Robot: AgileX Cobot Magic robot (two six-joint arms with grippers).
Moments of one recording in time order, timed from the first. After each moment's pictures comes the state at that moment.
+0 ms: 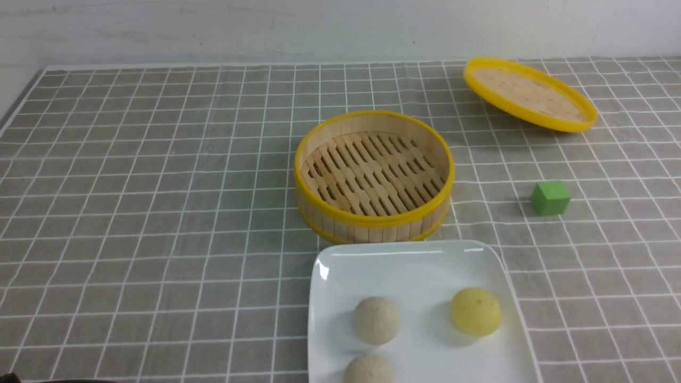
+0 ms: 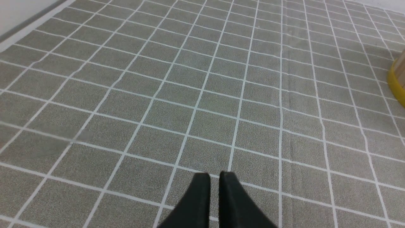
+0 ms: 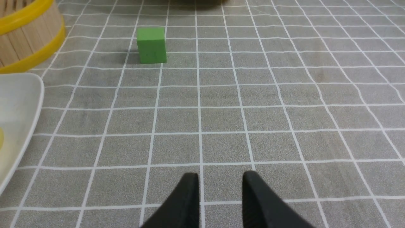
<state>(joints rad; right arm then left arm) 0.02 -0.01 0.02 -0.12 0.40 0.15 0.02 -0.01 0.03 0.19 0.37 -0.36</state>
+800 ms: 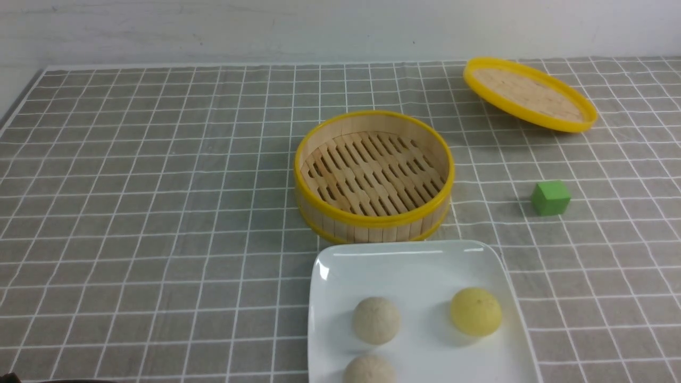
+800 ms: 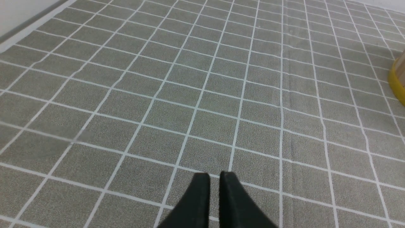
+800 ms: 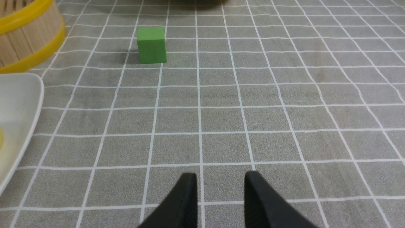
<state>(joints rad) 0.02 -0.01 0.02 -0.12 0.40 0.15 0.02 -0.01 0.03 0.19 0.37 -0.36</state>
